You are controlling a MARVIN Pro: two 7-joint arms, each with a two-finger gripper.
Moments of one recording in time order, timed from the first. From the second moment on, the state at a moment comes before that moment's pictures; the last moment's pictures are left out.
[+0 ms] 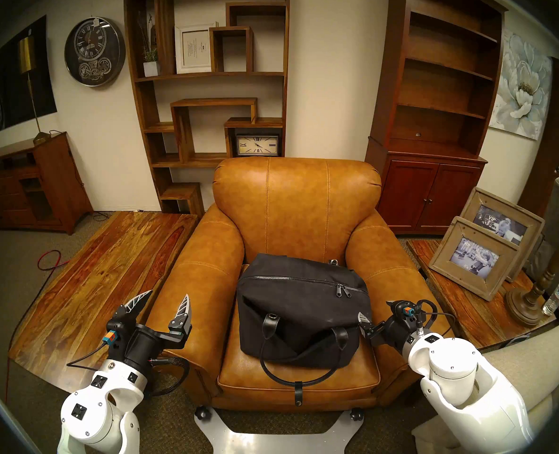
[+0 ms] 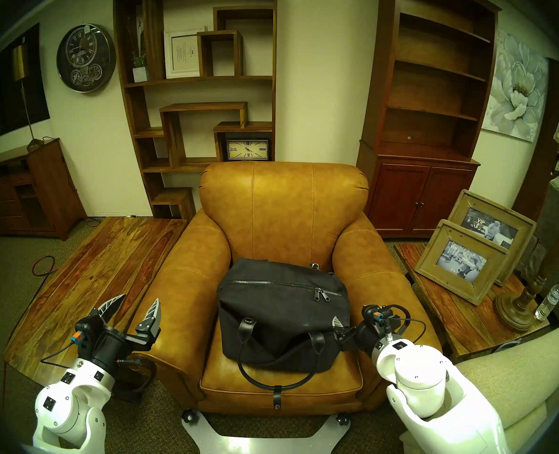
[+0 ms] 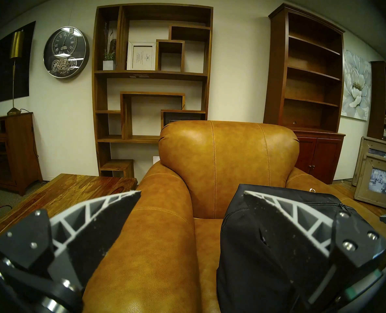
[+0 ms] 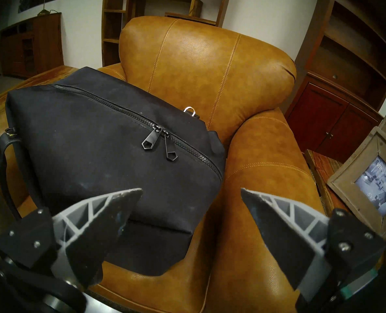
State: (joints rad) left arm 2.35 -1.61 -1.84 -2.27 -0.19 -0.01 -0.31; right arm -2.00 -0.97 1.46 -2.04 0.29 0.43 -0.07
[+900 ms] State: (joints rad) left arm 2.35 -1.61 -1.84 -2.27 -0.19 -0.01 -0.31; right arm -1.74 -1.10 1.39 -1.79 0.17 0.43 0.01
